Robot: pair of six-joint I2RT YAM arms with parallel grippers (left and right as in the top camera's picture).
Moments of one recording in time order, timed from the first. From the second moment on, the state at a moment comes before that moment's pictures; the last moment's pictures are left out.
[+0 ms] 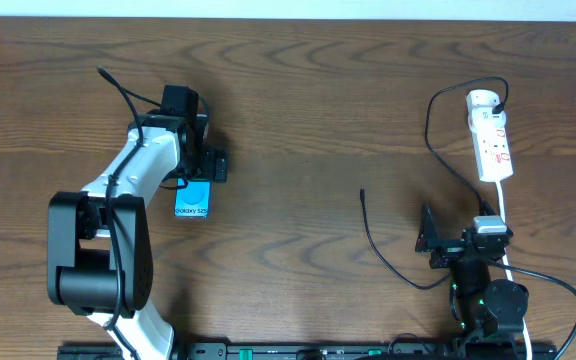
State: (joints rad) left arm -0.09 1.86 1.19 -0.73 0.00 -0.07; right arm 0.02 0.04 0.01 -0.07 -0.04 0.03
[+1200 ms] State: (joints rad) left arm -0.05 1.93 1.19 -0.72 0.01 -0.07; right arm 0.02 0.04 0.01 -0.07 -0.04 0.03
